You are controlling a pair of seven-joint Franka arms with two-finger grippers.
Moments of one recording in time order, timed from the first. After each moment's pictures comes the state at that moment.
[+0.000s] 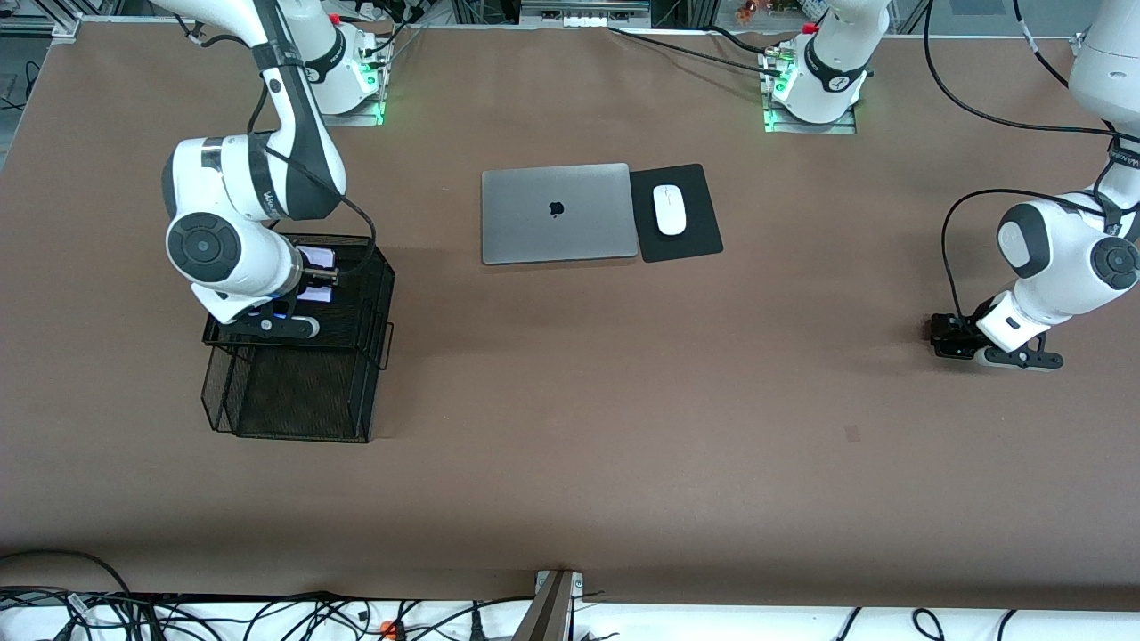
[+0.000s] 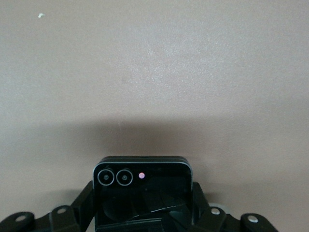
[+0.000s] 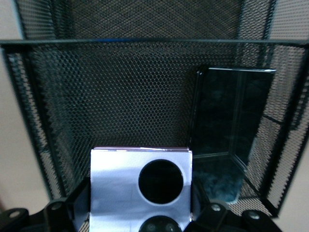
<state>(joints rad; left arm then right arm) 0.59 0.56 -0.22 -2.06 0.22 2.62 0.29 0.74 0.33 -0.55 -1.92 0.06 1.91 0.22</state>
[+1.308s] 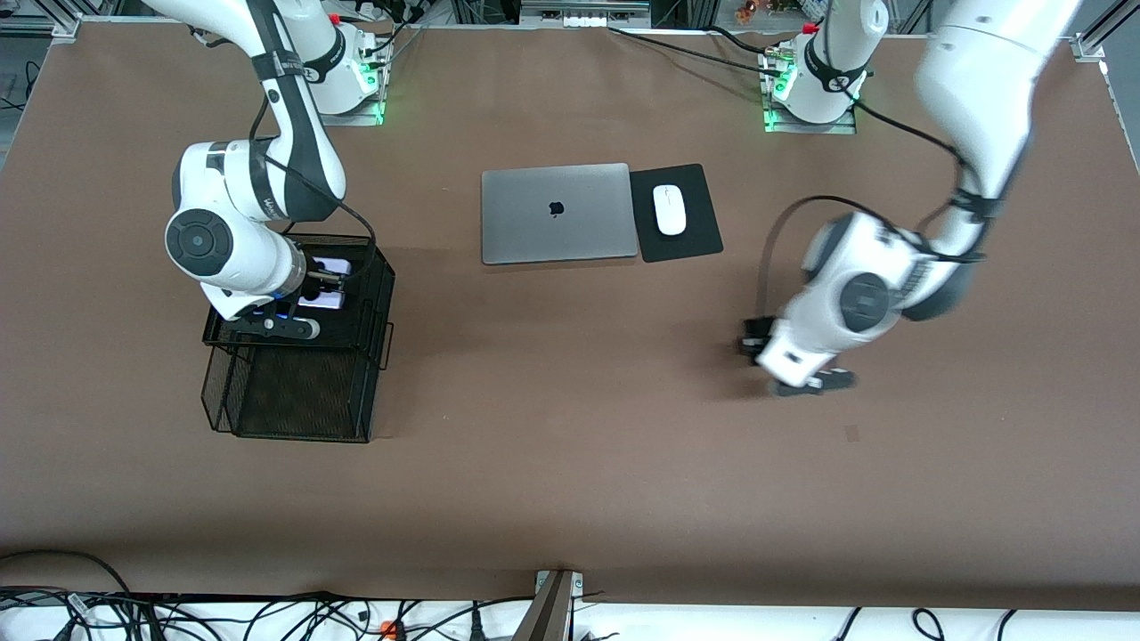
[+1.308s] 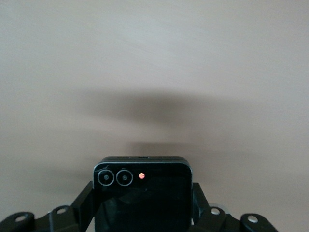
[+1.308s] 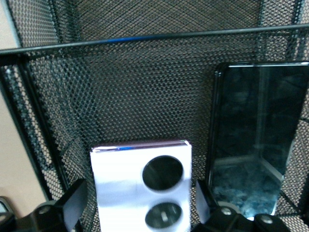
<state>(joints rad) 0.03 0.59 -0.42 -1.76 0.22 2.19 -0.68 0.74 0.32 -0.56 -1.98 0.15 2.00 0.23</state>
